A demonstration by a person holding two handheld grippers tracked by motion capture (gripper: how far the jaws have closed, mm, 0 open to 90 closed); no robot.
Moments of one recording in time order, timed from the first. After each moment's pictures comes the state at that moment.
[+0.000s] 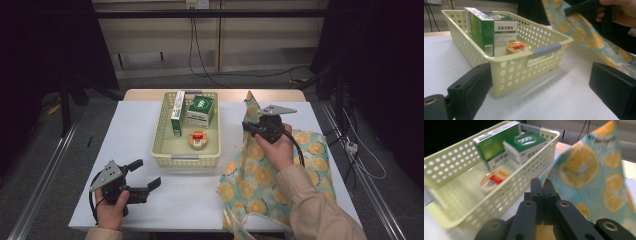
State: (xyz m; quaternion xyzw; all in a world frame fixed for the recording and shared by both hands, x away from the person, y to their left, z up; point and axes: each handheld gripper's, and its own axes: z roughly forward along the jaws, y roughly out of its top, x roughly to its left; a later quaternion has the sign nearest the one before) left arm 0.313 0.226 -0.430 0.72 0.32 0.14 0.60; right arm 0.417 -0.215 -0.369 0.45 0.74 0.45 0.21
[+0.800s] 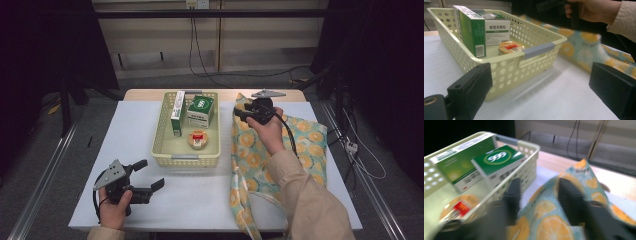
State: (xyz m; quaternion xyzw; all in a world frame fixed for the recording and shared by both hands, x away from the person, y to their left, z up) left arm 0.315 0.219 -0.431 0.73 0.31 0.13 0.60; right arm 0.474 -0.211 -0.383 0.46 0.74 0.45 0.22
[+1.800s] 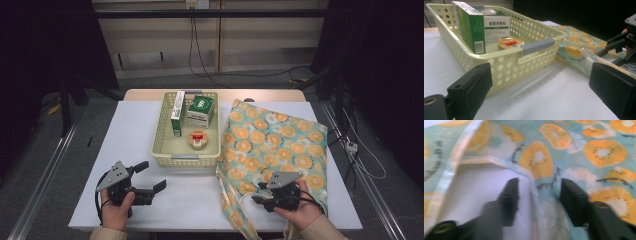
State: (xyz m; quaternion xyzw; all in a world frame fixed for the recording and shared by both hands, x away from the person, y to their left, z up) left arm 0.311 0.214 -0.432 0.73 0.32 0.13 0.59; right arm 0.274 -0.240 -0.451 0.28 0.88 0.36 0.12
